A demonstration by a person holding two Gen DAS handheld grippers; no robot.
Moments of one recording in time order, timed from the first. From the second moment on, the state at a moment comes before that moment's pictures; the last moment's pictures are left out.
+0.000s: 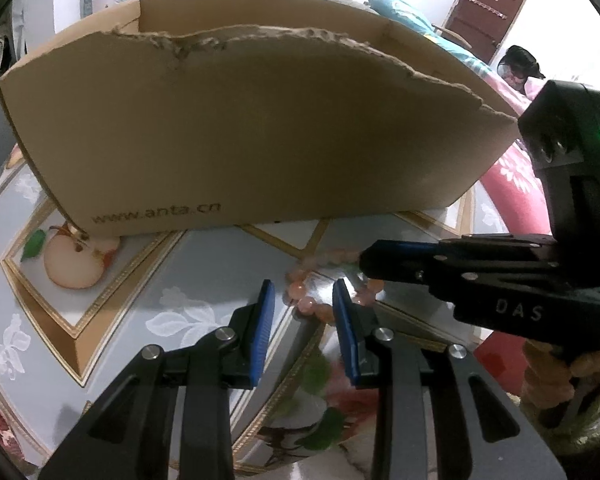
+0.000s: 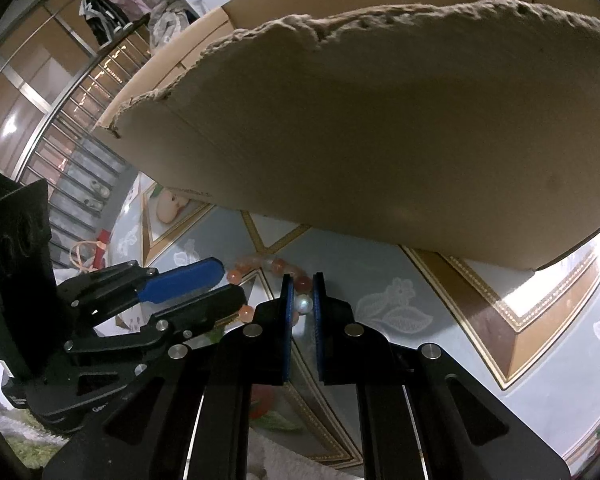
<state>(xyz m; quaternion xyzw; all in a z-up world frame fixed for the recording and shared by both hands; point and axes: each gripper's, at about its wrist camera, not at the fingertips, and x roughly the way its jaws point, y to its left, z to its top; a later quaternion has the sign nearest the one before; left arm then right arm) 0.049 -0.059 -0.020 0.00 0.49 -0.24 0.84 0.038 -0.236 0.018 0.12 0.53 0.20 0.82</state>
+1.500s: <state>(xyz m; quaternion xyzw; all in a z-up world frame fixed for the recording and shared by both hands) 0.053 -0.084 -0.022 0.04 0.49 -0.23 0.84 0.035 -0.217 0.018 0.08 0.52 0.20 0.82</state>
